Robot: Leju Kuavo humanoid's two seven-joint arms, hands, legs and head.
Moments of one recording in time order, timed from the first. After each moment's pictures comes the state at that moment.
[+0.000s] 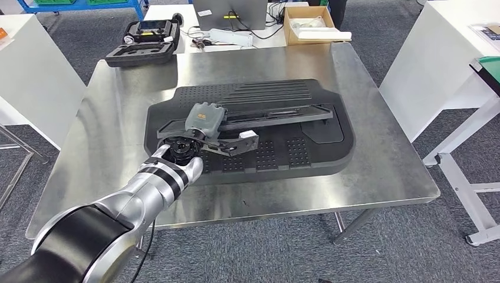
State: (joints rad) left arm -0.96 -0.29 -0.42 -0.33 -1.38 0.45 0.17; right arm -0.12 0.17 -0.68 -0.20 0.57 -0.19 0.00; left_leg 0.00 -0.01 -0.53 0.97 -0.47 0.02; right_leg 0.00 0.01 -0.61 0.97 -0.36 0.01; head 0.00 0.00
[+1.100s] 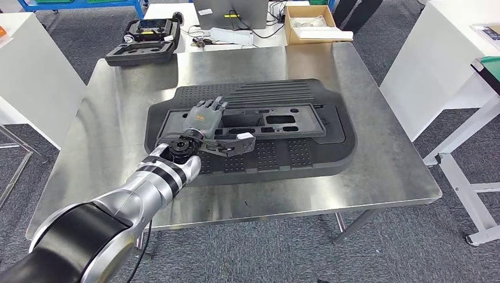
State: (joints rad) left arm -0.97 -0.28 -0.42 -0.30 -1.38 0.36 0.18; right arm -0.11 0.18 -0.68 -0.20 0.58 -0.19 0.00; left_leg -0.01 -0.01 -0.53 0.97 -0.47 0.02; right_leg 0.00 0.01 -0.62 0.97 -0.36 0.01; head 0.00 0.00
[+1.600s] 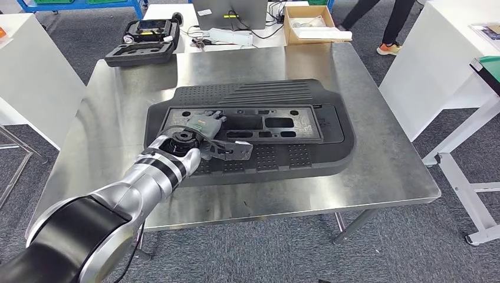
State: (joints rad) left arm -1.02 -0.28 -0.44 -0.29 -1.39 -0.02 0.18; right arm -0.11 0.17 -0.69 -0.20 0.57 -0.18 -0.02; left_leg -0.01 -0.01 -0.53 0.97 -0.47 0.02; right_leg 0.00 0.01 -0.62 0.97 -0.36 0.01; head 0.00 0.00
